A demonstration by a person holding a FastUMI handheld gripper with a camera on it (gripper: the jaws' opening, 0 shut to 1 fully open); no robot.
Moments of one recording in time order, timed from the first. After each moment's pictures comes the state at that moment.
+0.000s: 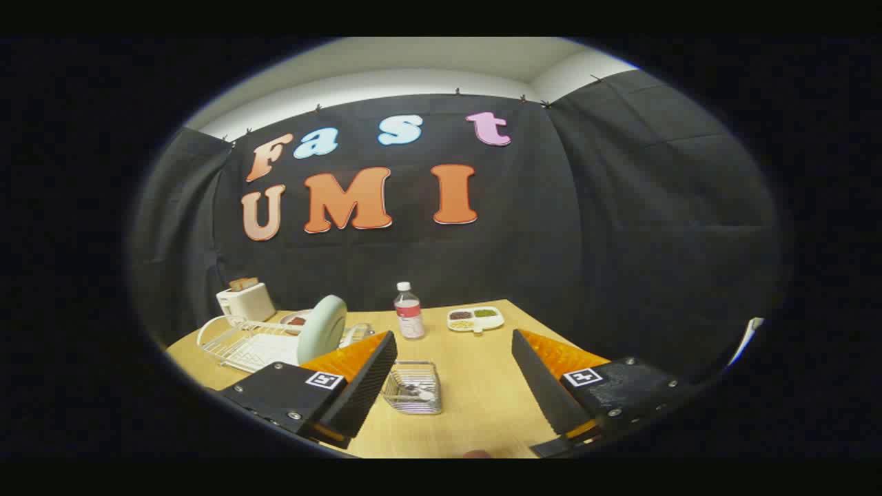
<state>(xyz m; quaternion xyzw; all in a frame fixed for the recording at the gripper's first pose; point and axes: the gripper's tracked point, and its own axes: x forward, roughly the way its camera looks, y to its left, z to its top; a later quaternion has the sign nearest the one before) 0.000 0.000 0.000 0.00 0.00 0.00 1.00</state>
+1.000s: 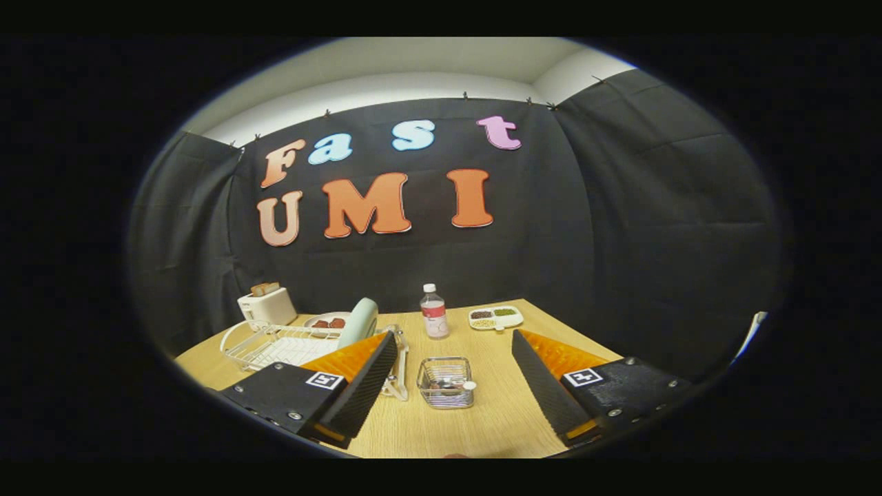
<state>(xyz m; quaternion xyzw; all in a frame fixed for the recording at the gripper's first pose) -0.027 0.029 0.006 0.01 0.00 0.02 1.00</state>
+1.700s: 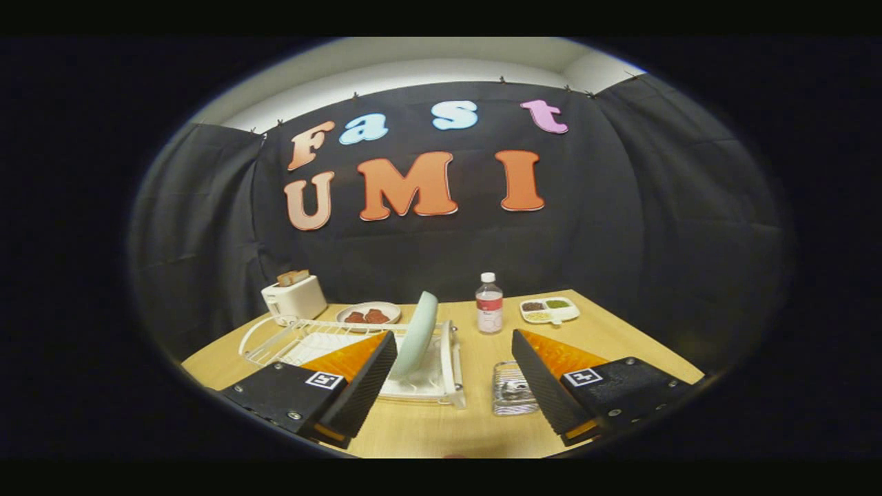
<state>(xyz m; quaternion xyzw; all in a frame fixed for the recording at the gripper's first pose) 0.022 0.138 -0.008 0.00 0.04 0.09 1.00</state>
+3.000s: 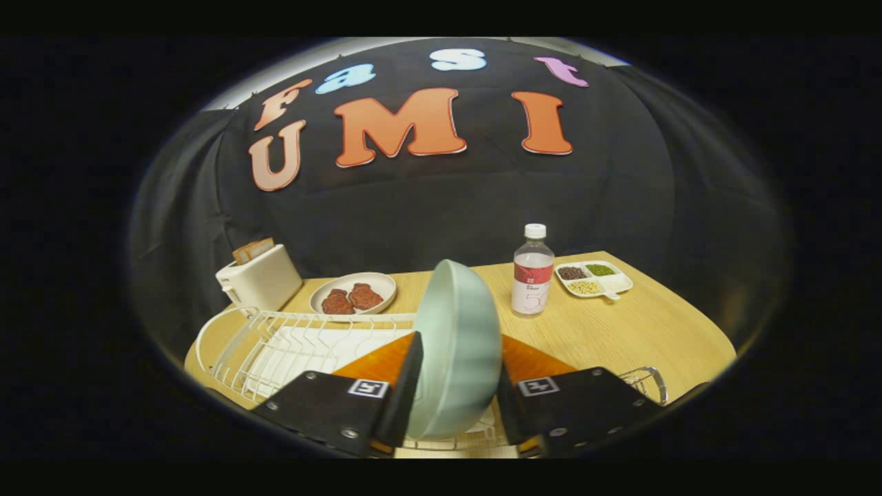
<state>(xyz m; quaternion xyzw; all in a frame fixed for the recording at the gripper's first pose) 0.160 0.198 -0.094 -0.01 0.17 0.04 0.99</state>
